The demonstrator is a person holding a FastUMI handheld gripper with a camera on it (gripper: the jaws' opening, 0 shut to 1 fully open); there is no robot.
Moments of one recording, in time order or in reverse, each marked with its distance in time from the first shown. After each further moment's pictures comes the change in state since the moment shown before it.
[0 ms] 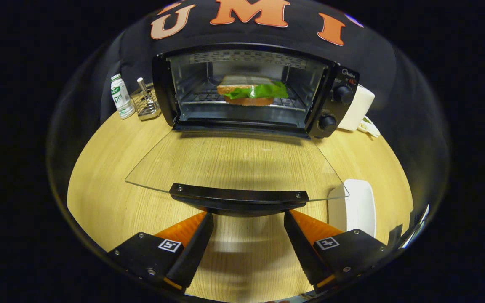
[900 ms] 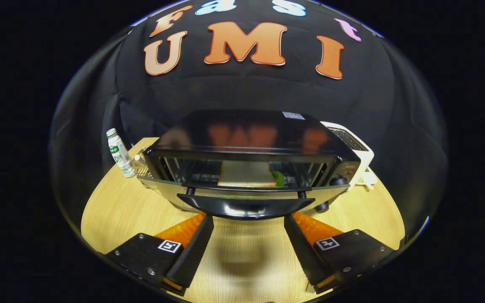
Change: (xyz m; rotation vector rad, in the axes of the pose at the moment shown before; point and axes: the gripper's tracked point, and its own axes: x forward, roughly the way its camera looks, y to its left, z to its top) arm -0.001 -0.009 0.161 0.047 -0.261 -0.012
